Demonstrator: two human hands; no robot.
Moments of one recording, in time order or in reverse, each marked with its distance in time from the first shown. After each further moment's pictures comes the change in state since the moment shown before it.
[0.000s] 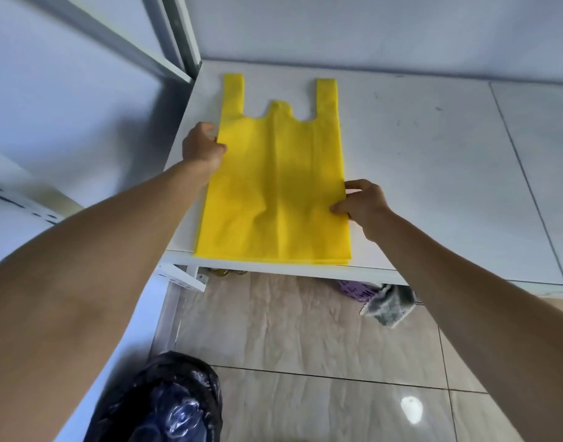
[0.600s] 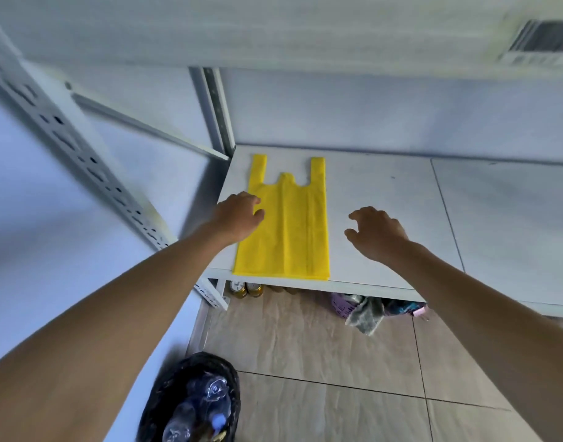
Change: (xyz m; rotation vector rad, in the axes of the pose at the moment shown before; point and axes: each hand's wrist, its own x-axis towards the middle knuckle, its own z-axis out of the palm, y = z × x) left_hand -0.178 0.088 -0.119 0.528 -0.283 0.381; right_hand -0.201 -0.081 -0.101 -1.082 0.056 -0.466
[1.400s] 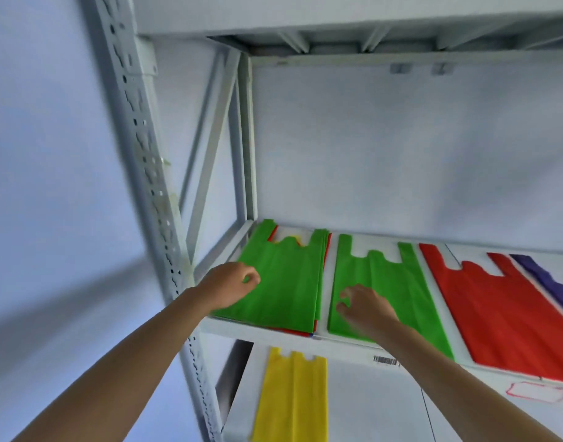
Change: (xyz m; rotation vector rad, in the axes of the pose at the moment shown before) left_hand -0.172 0.133 -0.424 0.051 0.239 0.129; right_hand -0.170 -0.090 -0.386 0.106 0.264 -0.180
